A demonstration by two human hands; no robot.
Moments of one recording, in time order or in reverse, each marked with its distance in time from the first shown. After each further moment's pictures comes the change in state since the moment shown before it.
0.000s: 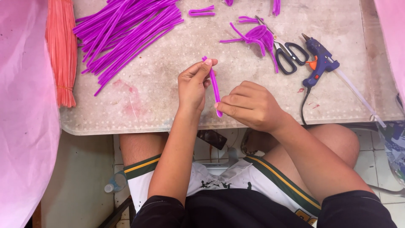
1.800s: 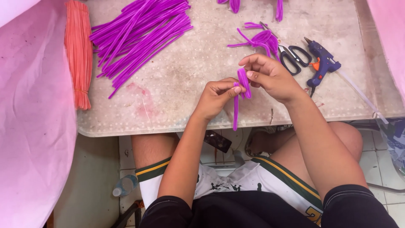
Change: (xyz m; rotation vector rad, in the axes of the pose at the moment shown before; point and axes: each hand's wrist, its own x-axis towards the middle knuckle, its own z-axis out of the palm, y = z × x) left_hand -0.014 -0.011 -0.020 0.035 -0.673 0.194; right_hand -0.049 0.069 0.004 0.895 0.087 1.051
